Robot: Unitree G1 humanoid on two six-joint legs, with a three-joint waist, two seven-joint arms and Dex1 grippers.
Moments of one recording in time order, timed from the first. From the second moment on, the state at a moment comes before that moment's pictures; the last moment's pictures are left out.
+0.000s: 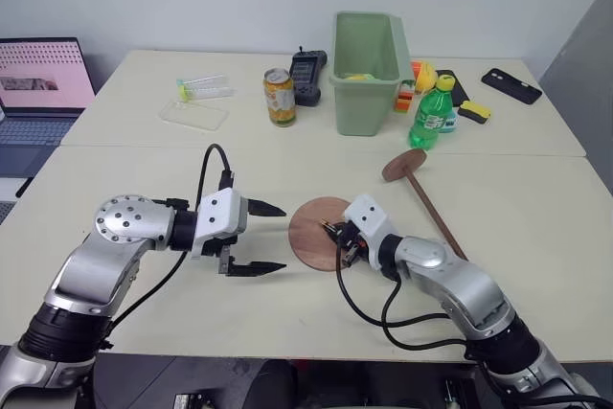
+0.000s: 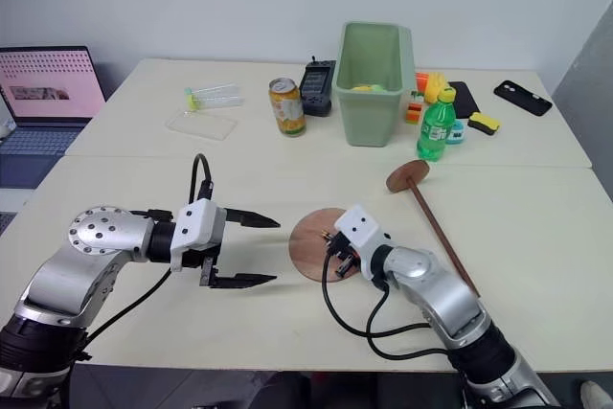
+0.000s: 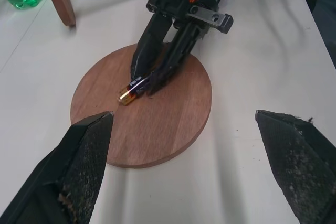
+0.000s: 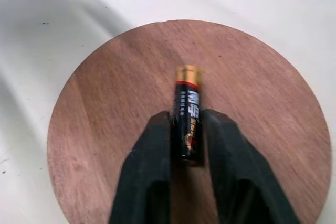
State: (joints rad) left arm -0.31 0.87 -0.07 -0.21 -0.36 0.21 -1.27; right arm -0.36 -0.36 0.43 -0.36 0.23 0.82 0.35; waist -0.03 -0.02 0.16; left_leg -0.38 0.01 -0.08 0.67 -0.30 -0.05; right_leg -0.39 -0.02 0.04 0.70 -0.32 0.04
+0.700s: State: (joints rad) left arm -0.65 0.45 -0.28 -0.15 -0.33 0.40 -1.06; right arm -0.03 -0.61 -0.38 -0.46 0.32 0.63 0.50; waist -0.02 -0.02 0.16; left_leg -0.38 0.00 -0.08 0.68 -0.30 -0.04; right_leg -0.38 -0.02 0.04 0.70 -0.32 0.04
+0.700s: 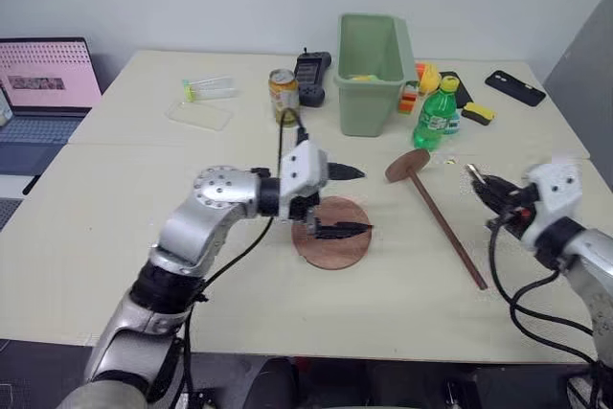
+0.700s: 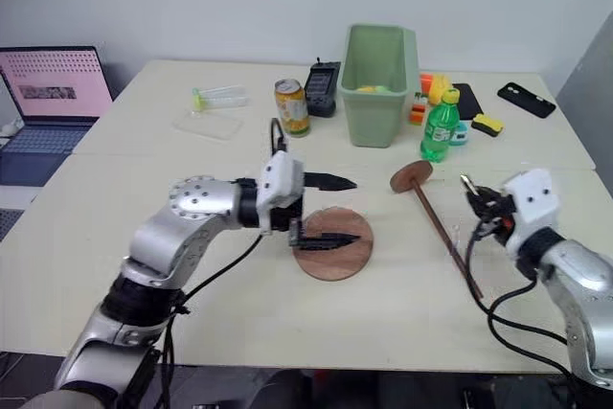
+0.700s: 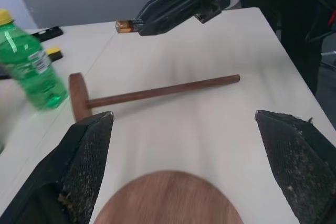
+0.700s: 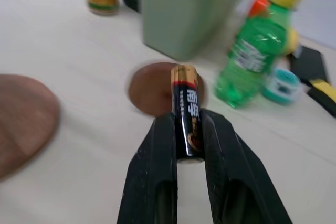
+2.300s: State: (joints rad) left arm -0.60 0.67 -0.29 -0.05 -0.16 0.32 -1.16; right arm -0.33 -0.83 -0.33 -0.63 0.63 1.25 0.43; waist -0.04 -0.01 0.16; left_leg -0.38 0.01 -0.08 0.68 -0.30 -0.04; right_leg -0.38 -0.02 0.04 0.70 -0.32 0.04
